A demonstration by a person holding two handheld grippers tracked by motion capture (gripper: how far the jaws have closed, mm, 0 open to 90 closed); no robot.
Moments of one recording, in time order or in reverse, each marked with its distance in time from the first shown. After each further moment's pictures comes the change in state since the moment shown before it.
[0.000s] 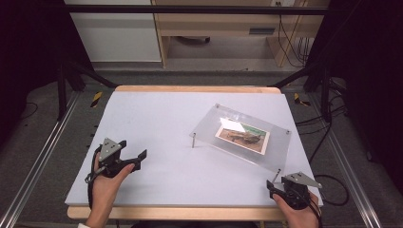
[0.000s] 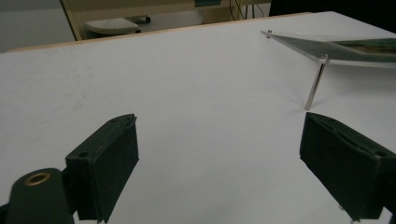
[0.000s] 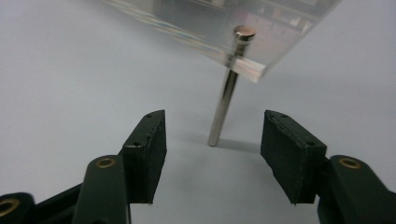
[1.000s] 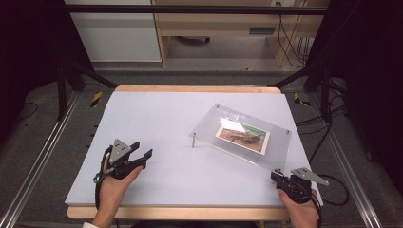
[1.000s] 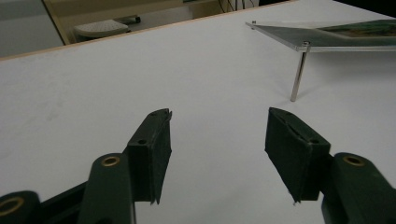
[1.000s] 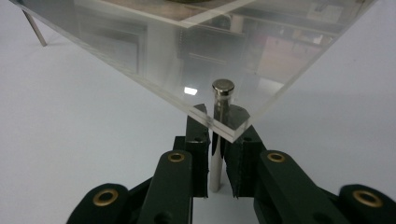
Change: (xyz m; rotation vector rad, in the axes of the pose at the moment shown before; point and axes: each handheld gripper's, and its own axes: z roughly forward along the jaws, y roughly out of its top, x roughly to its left) left arm -0.020 -0.001 0.013 0.024 -0.039 0.056; right arm -0.017 0.005 0.009 -0.131 0.101 0.083
